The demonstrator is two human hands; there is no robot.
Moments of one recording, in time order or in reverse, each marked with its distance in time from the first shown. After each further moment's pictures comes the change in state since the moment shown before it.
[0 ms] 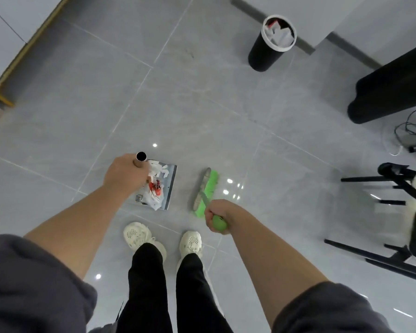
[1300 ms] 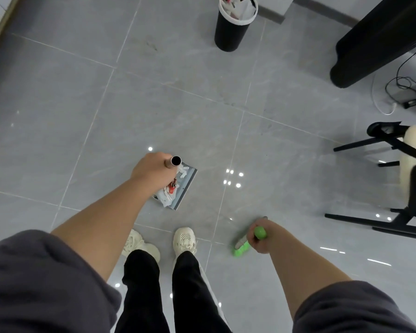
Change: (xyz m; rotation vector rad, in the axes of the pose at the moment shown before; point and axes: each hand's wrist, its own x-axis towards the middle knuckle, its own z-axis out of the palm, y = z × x) left_hand -0.044 0.124 0.111 0.303 -0.227 0.271; right_hand 0.052 0.159 -0.162 0.961 0.247 0.215
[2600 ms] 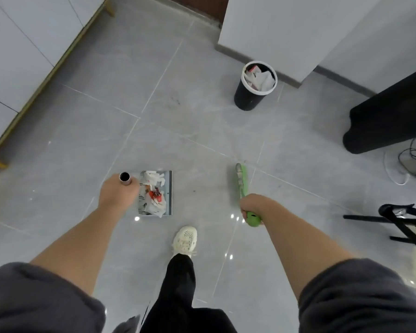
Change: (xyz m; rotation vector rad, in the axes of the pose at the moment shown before) left_hand 0.129 -0.043 -0.143 -0.456 0.339 -0.455; right_hand -0.164 -0.228 0.199 -1.301 0.012 -0.541
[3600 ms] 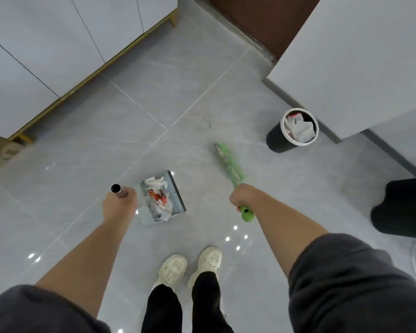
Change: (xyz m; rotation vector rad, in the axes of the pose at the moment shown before) left_hand 0.074 0.015 0.007 -0.470 0.199 -0.412; right_hand 0.035 -0.207 -0.062 -0.810 0.022 -0.211
